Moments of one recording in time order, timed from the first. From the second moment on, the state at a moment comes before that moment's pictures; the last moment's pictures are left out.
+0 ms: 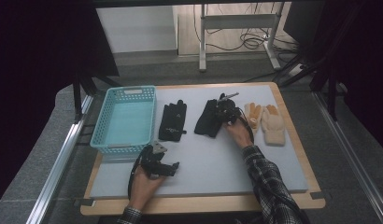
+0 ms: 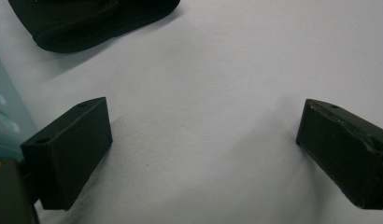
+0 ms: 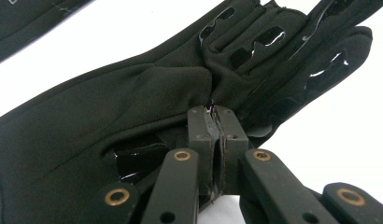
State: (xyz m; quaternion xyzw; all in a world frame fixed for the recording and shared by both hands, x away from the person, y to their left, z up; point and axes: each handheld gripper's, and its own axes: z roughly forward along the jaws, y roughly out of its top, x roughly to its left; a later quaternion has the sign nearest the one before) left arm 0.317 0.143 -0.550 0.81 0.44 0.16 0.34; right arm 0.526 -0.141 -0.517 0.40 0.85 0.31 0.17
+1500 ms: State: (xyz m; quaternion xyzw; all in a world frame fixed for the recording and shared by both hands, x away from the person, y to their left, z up) left arm 0.316 0.143 -0.550 0.81 0.44 0.16 0.34; right arm 0.359 -0.150 -0.486 0.32 0.86 0.40 0.09
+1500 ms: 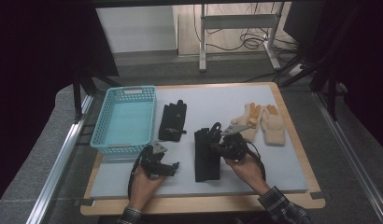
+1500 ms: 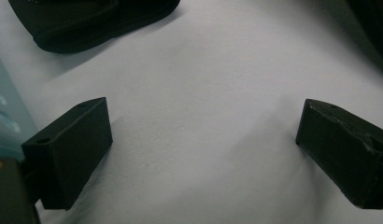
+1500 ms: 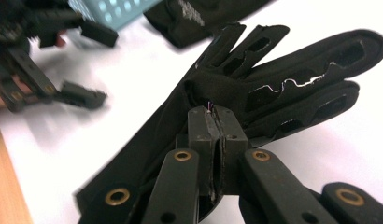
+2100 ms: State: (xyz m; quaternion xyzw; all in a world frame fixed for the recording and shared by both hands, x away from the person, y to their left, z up) left arm 0.316 0.143 -0.550 0.81 0.44 0.16 0.34; right arm 0.389 -0.161 -0.484 0.32 0.85 0.40 0.13
